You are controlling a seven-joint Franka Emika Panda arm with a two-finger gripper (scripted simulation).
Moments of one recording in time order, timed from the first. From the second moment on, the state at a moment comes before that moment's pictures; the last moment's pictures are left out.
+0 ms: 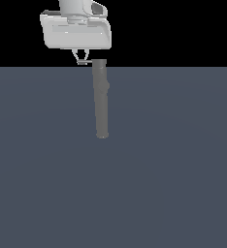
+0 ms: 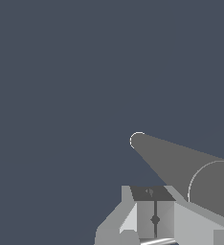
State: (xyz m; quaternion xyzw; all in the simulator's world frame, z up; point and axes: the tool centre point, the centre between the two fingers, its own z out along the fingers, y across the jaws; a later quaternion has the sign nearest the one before) arm 0.063 0.106 0.300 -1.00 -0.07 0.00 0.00
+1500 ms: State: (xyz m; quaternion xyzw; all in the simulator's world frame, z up) arm 0.014 0.063 0.299 -1.00 -0.09 -0.01 0.00
